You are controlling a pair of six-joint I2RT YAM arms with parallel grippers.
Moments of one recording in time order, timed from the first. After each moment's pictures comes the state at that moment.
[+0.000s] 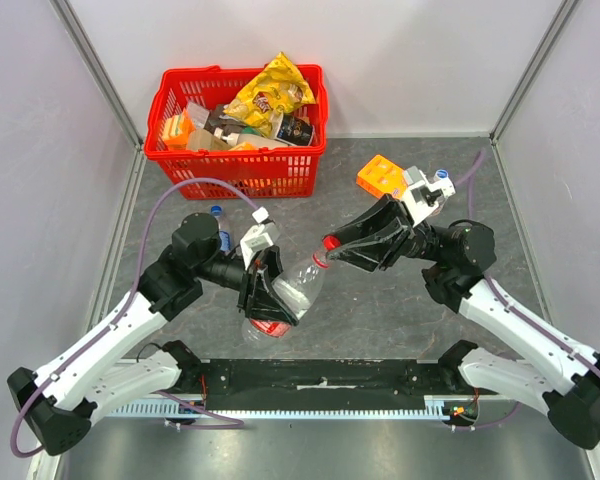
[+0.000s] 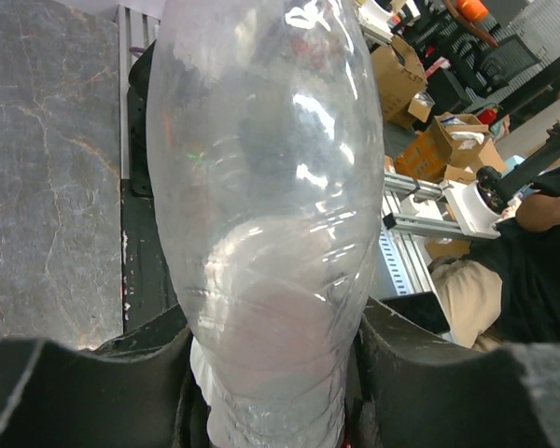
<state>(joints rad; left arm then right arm) -0.72 0.88 0.88 -0.18 1.17 -0.35 0.66 1.01 0.78 0.94 -0.86 0.82</state>
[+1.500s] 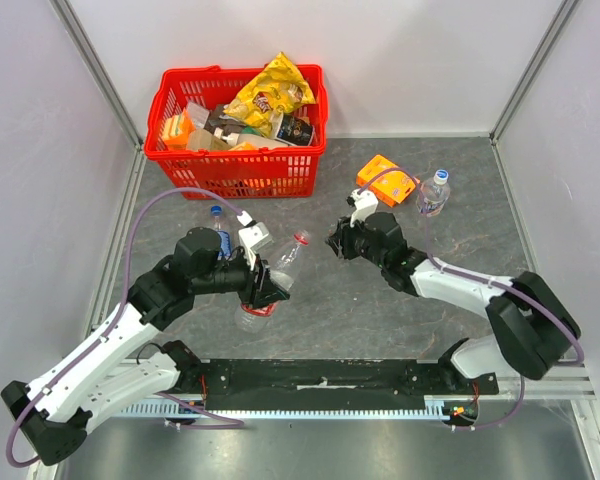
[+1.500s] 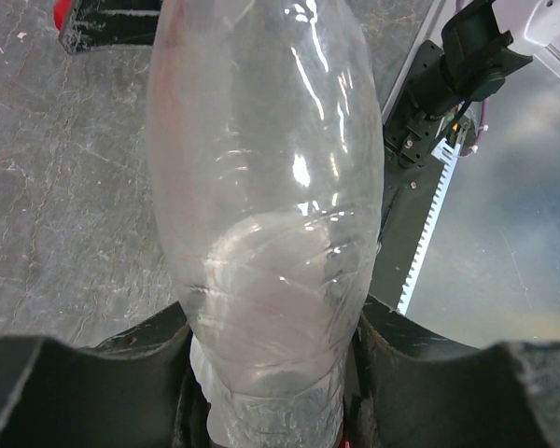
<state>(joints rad) -0.72 0.78 0.83 -0.52 0.50 -0.14 0.66 1.38 0.68 0.34 -0.01 0.30</state>
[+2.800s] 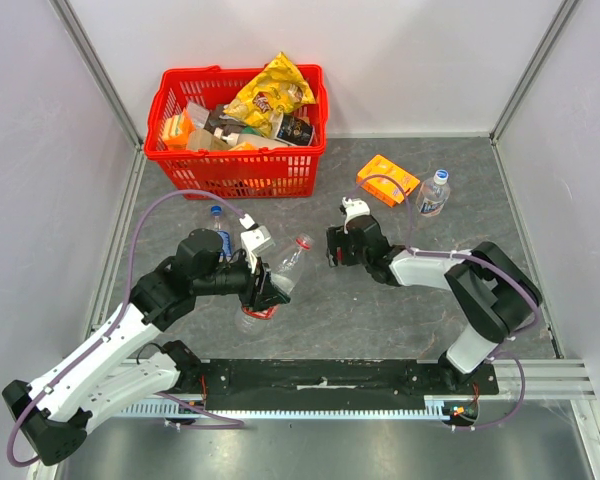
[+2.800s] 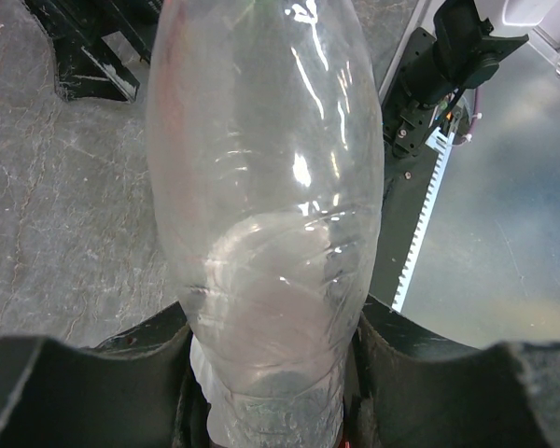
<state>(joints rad) -0.72 0.78 0.81 -0.52 0.53 -0.13 0.66 1.67 0.75 0.24 0.18 0.33</state>
